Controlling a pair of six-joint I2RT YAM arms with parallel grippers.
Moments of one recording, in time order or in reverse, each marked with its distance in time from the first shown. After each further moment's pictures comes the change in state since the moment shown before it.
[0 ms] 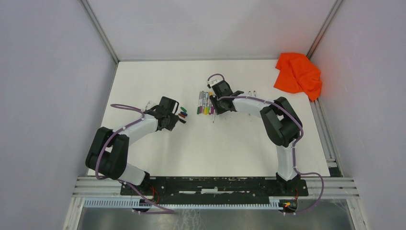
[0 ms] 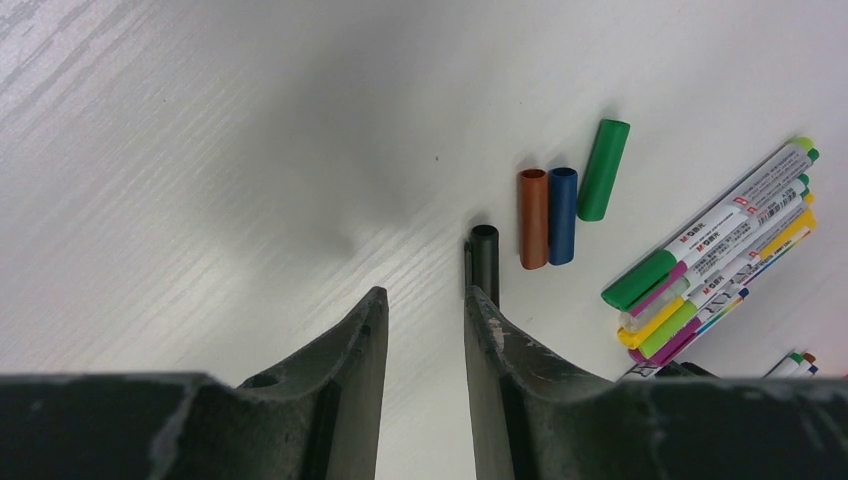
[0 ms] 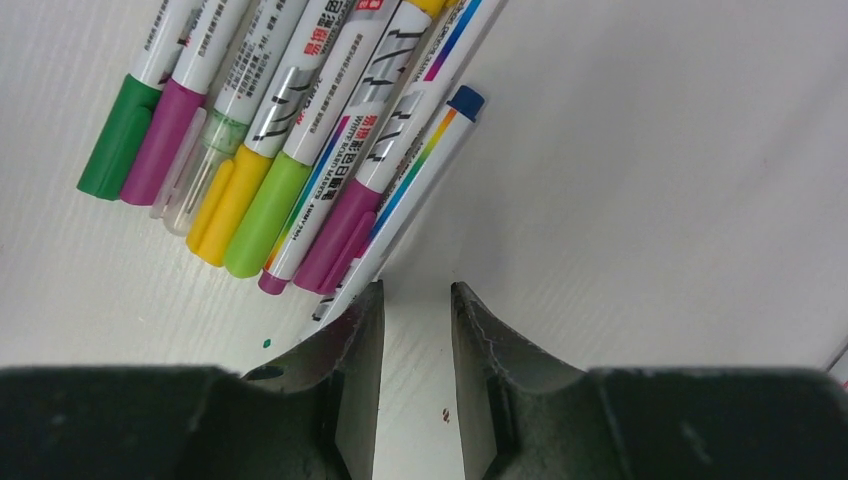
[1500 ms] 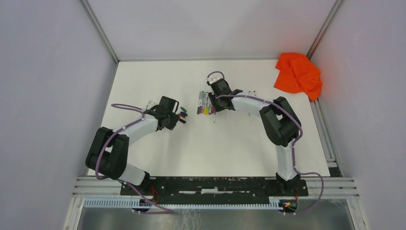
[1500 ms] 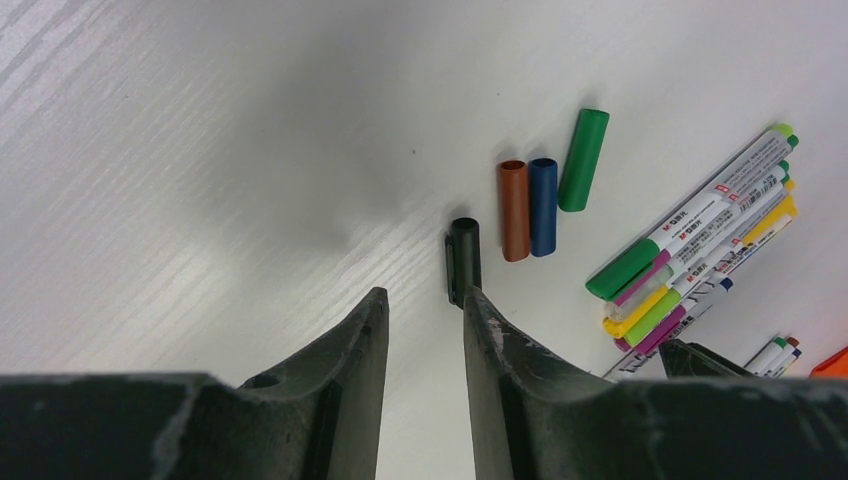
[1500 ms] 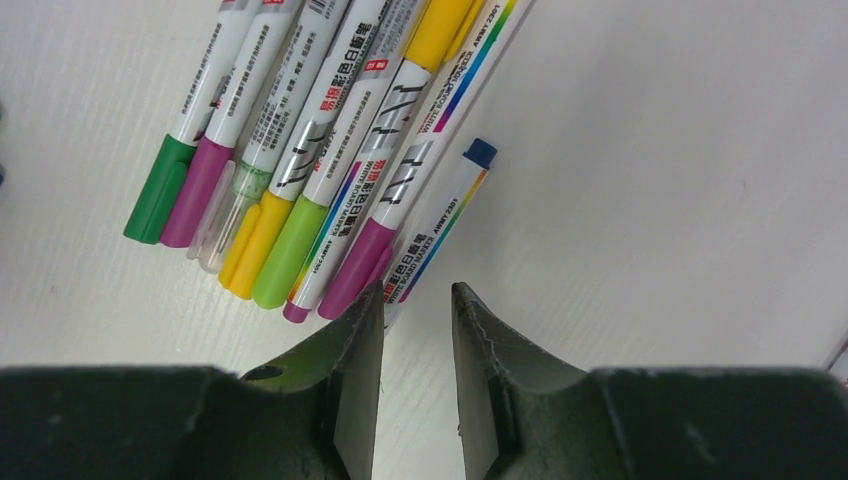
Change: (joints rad) left arm 0.000 0.000 0.000 0.025 0.022 0.006; right arm 0.008 0.011 0.037 0.005 0.021 0.050
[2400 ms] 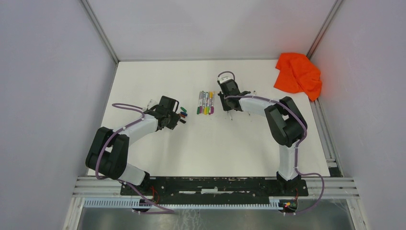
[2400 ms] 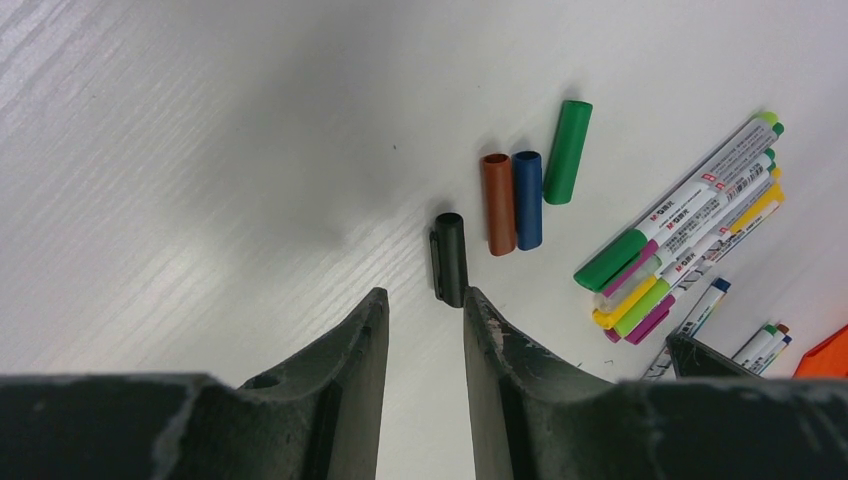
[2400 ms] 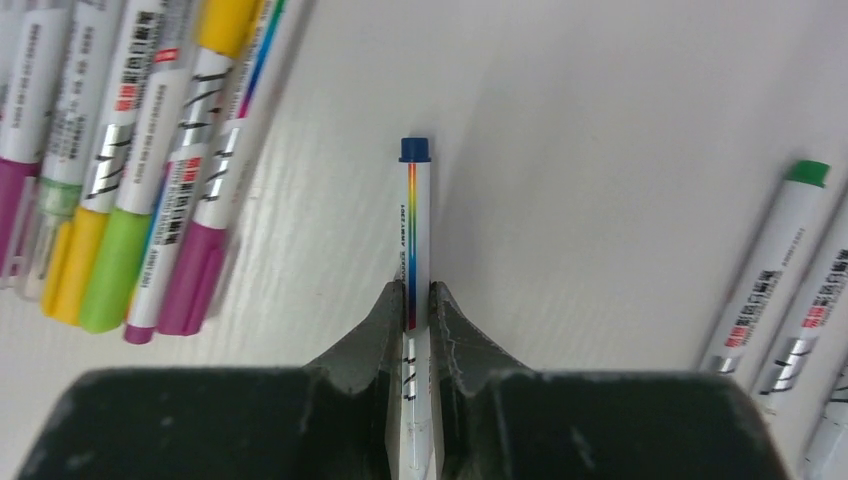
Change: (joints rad) left arm 0.000 0.001 0.000 0.023 0.019 0.012; right arm -0.063 -0.022 -0.097 0.076 0.070 -0.008
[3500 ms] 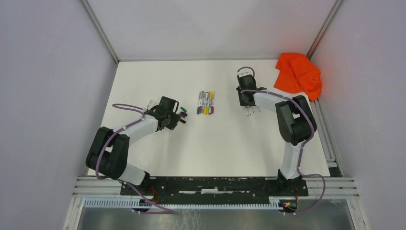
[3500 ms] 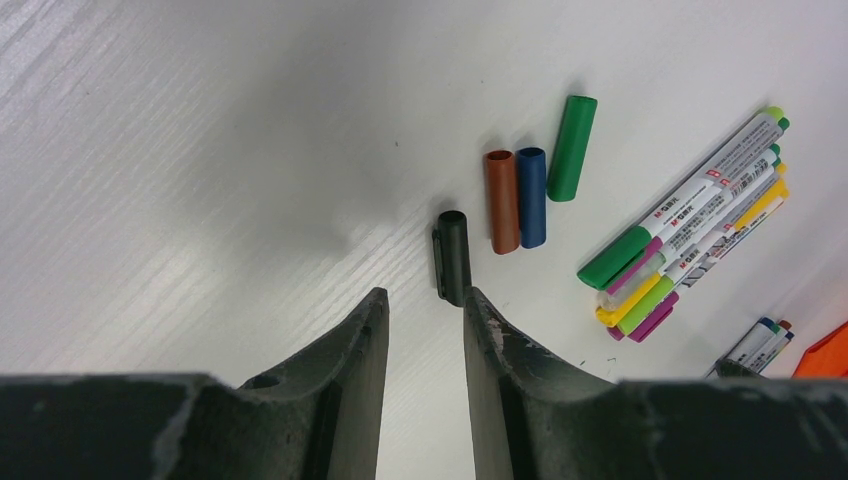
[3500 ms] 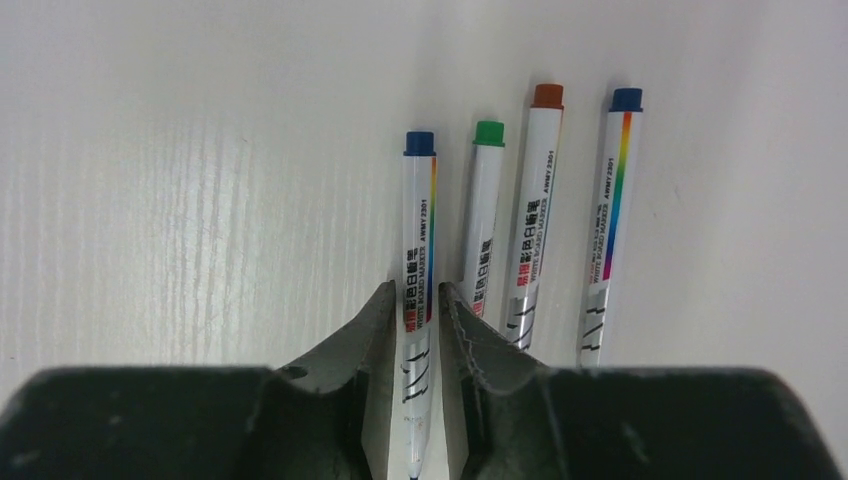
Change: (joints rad) left arm 0.000 0.001 -0.011 0.016 0.009 0.003; right arm -0.206 -0.052 -0.067 0.002 0.063 -0.040
